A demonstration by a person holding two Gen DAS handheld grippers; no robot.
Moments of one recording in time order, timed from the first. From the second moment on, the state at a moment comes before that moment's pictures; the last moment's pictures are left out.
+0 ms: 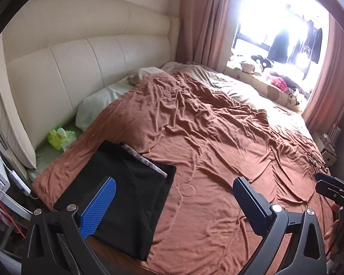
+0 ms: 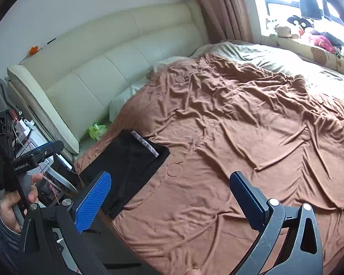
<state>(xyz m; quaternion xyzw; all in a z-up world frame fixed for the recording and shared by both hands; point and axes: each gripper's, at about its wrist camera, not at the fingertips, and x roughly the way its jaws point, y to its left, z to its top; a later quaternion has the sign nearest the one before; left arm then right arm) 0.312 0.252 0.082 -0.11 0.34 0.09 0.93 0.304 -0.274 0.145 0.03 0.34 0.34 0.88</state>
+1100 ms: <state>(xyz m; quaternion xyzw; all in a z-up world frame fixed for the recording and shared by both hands) 0.157 0.133 0.092 -0.09 0.24 0.04 0.97 0.112 -0.438 0.162 0.02 0.27 0.27 0.93</state>
